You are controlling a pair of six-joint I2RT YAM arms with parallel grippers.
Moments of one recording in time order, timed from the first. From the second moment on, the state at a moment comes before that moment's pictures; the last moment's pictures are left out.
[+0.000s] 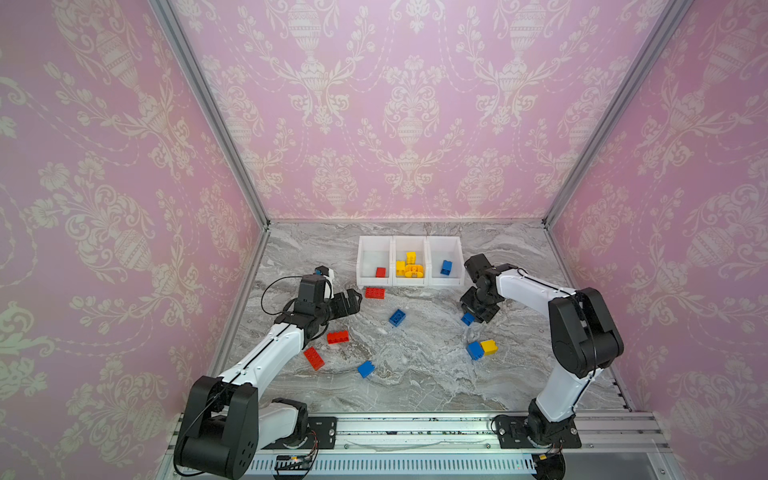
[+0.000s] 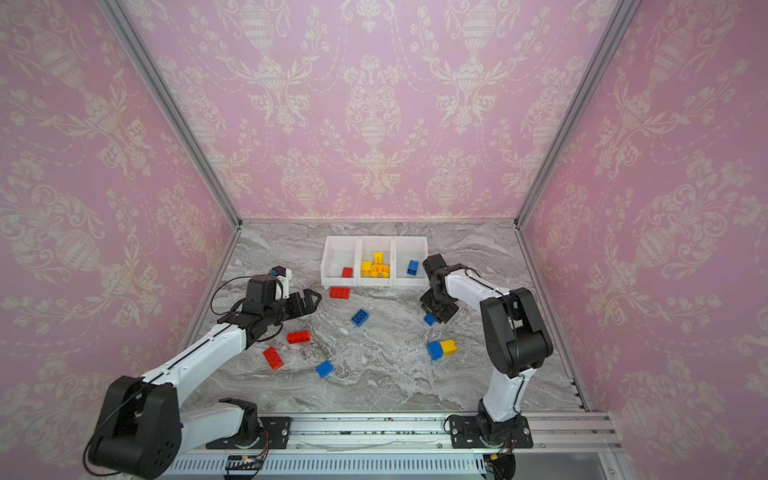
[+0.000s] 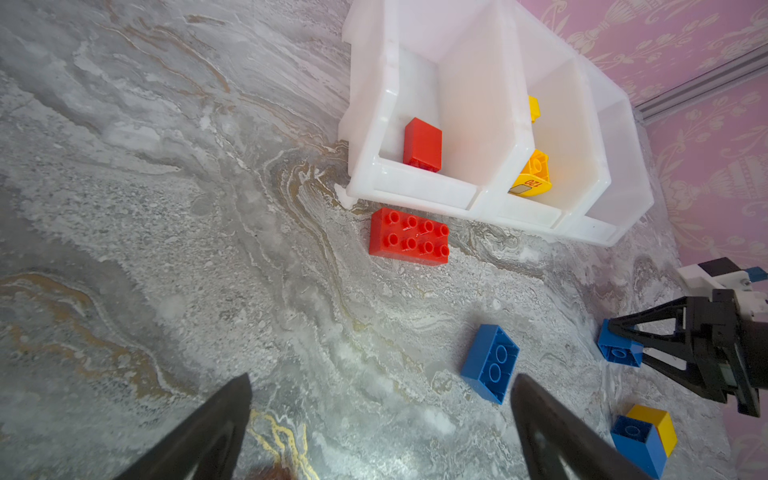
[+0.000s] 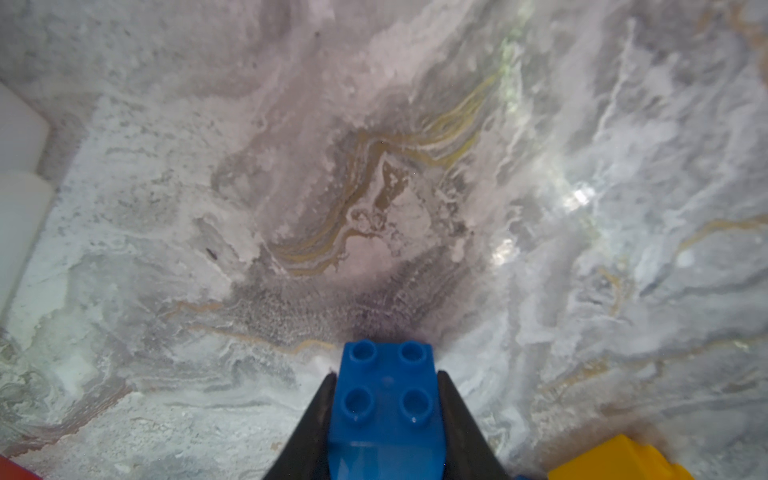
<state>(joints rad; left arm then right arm) -0.19 1.22 0.62 -0.15 0.25 -0.49 0.30 1.78 1.16 -0.81 -0.02 1.09</state>
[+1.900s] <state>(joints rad) -0.19 1.17 0.60 -0.20 0.24 -0.50 0.36 2.23 1.97 -0.72 0.11 0.68</state>
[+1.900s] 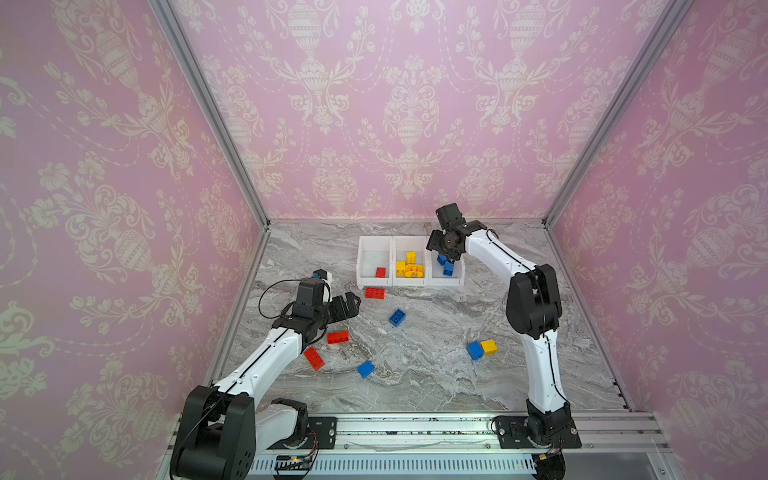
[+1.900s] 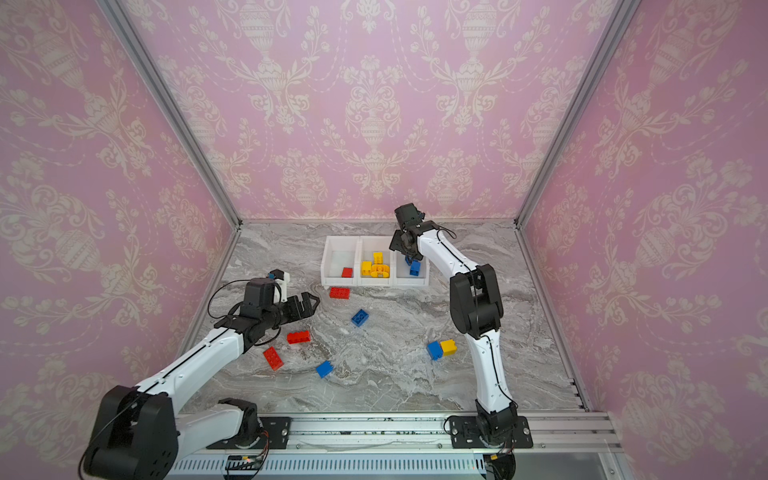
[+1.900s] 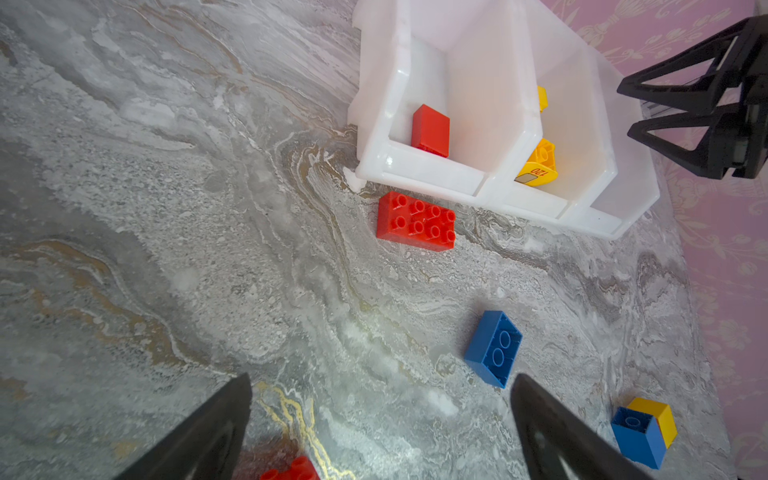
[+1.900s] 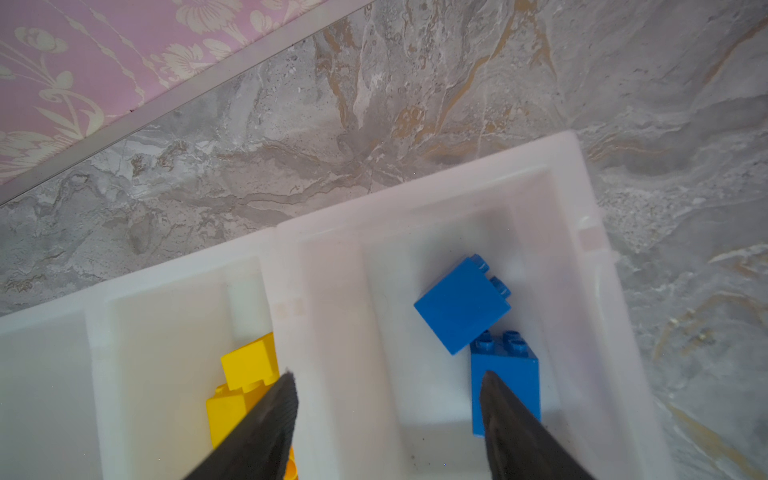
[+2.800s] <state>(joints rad) -0.42 1.61 0.99 -0.36 0.02 -0.38 0.38 1.65 1.39 -0.59 -0.13 0.60</state>
